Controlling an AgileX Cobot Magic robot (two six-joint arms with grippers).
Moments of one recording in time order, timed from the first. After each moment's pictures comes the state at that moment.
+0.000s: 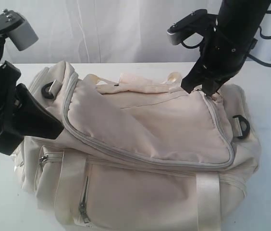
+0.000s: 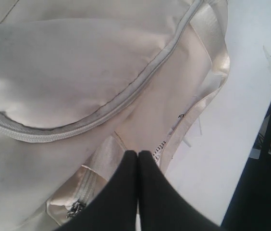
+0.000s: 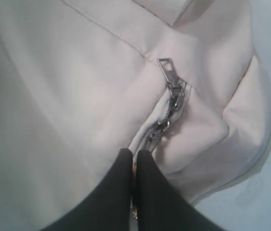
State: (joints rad) left arm -0.46 1.13 -1.02 -0.57 1.05 0.73; right arm 0.53 1.73 -1.56 -0.09 1.20 -0.26
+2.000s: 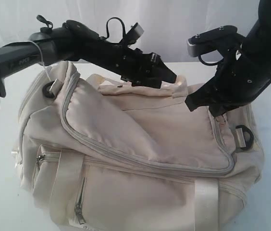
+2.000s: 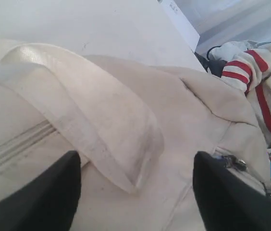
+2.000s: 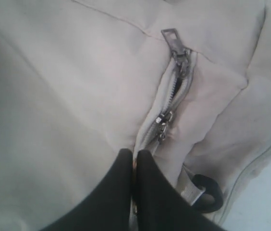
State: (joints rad) left arm -0.47 2.38 -2.13 -1.14 1.04 0.68; right arm 0.53 1.51 -1.20 -0.03 0.96 -0.03
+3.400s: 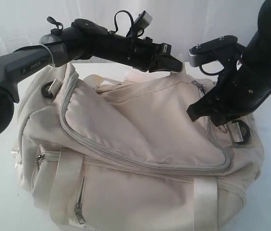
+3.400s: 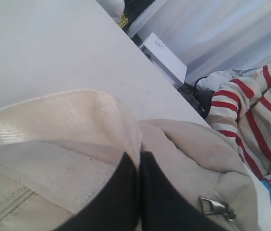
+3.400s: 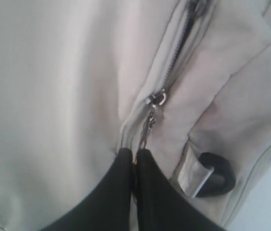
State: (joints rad) left arm -0.48 2.44 -2.28 -1.25 0.97 0.76; right arm 0.53 1.50 -1.14 -0.02 0.96 -0.03
